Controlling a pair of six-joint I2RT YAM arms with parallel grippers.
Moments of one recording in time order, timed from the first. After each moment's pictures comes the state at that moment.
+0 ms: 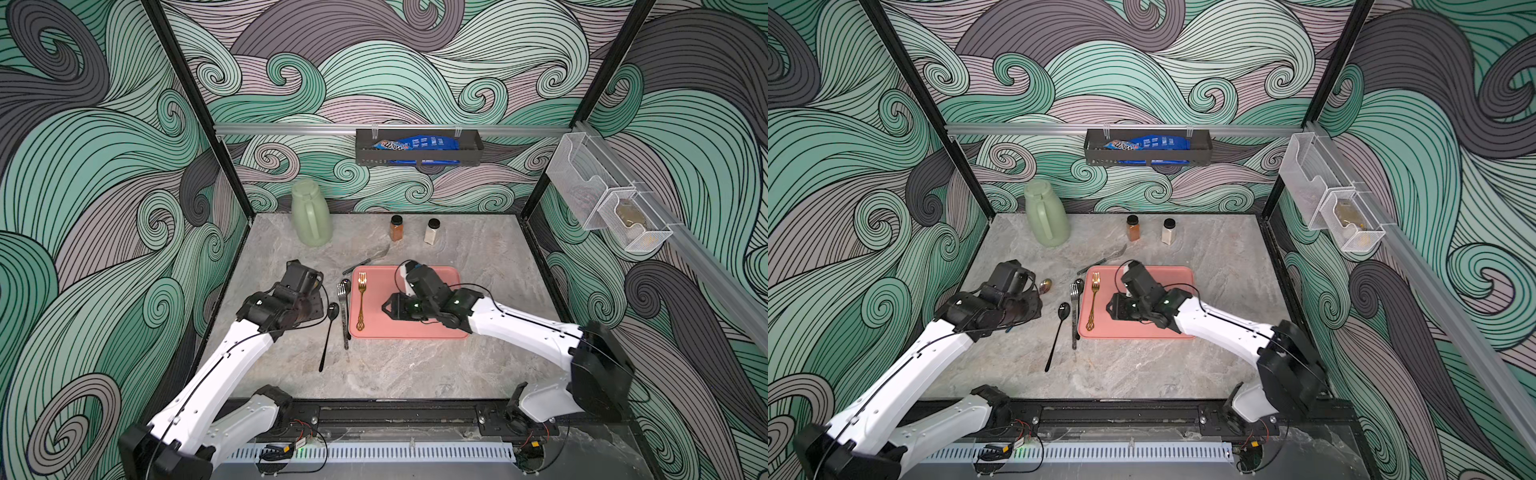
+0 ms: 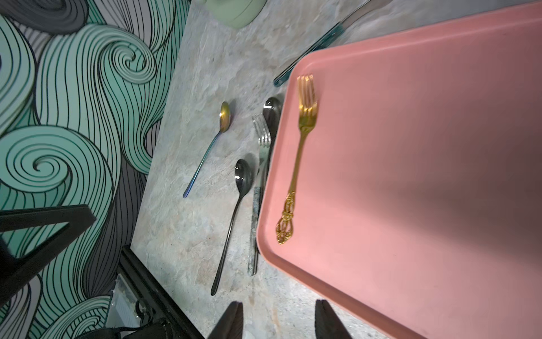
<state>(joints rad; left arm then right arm) -0.39 0.92 0.96 -1.05 -0.19 -0.56 0.91 1.57 1.08 -0.32 -0.13 0.83</state>
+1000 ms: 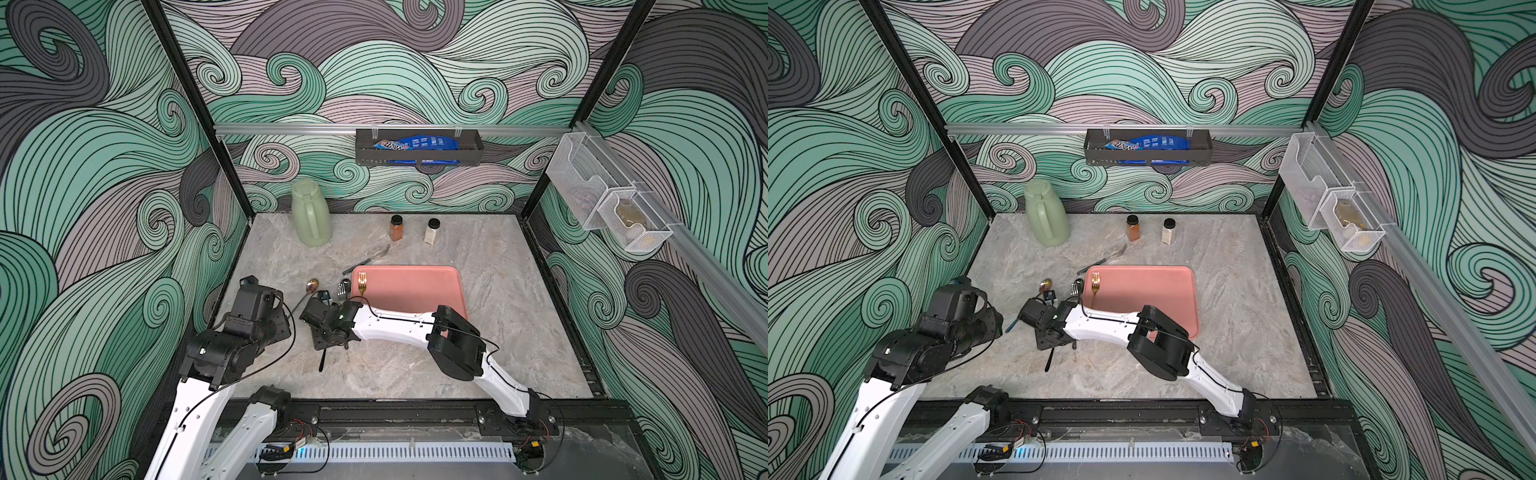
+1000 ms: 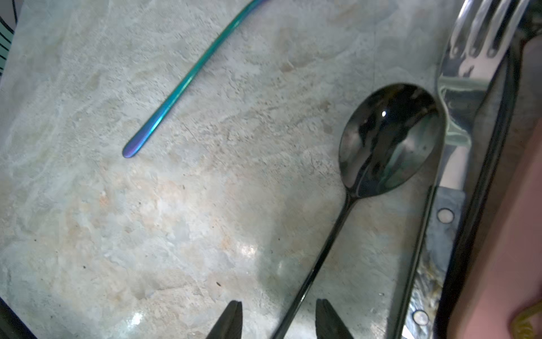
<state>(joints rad) -0.24 0.71 1.05 -1.30 -0.22 -0.52 1.20 2.36 1.95 -0.72 0.09 0.85</state>
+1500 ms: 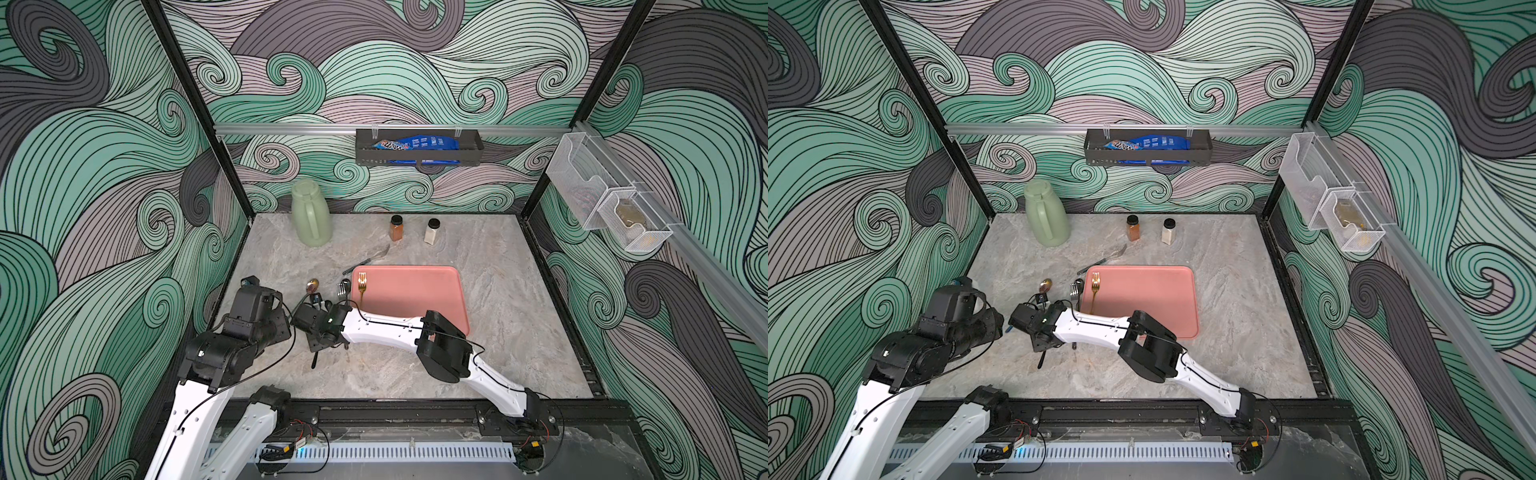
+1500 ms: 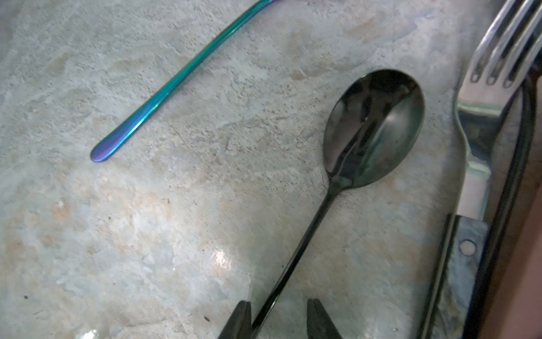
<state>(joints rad) -0.24 0.70 1.05 -1.30 -0.21 -0.50 1.23 2.49 2.13 -0.84 0.20 0.80</state>
